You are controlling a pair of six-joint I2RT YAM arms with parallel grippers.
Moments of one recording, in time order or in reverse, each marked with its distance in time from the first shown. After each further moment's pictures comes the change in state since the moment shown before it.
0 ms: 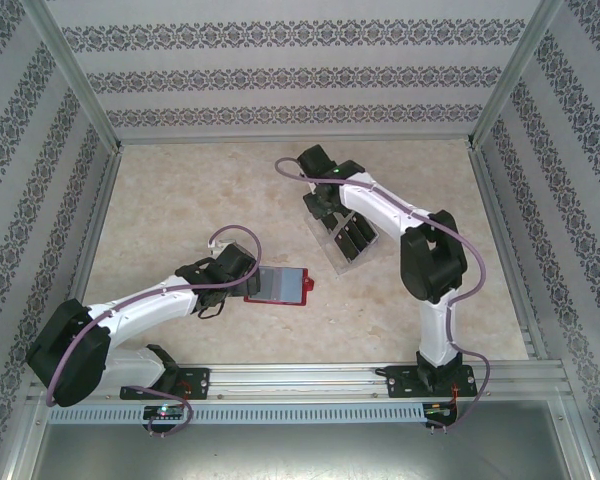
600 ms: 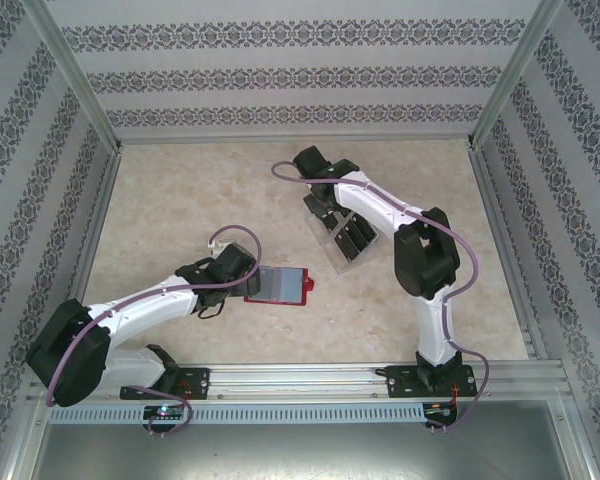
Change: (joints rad) left arm 0.000 0.000 0.000 0.000 0.000 0.000; right arm 0.007 0.047 0.047 -0.047 0.081 -0.042
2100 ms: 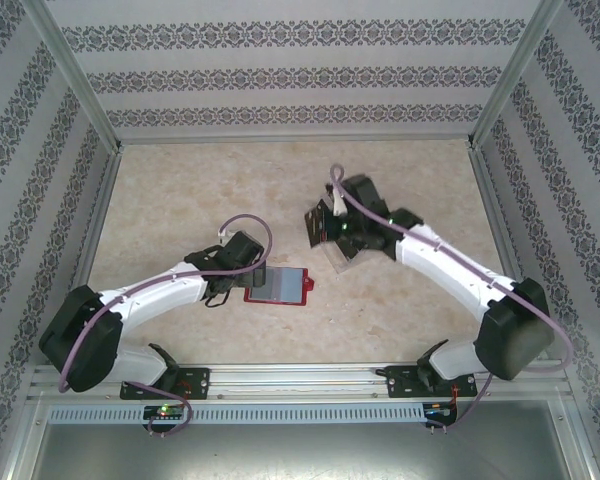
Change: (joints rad) left arm 0.010 0.104 0.126 -0.044 0.000 0.103; right arm 0.046 -0.679 -0.742 0.489 -0.509 0.541
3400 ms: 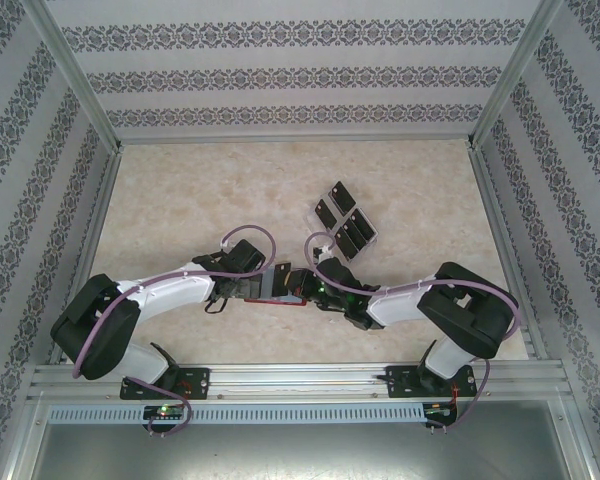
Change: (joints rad) left arm 0.004 0.077 -0.051 -0.009 0.014 0.018; right arm 0.297 0.204 -0.551 1.039 0.153 0.592
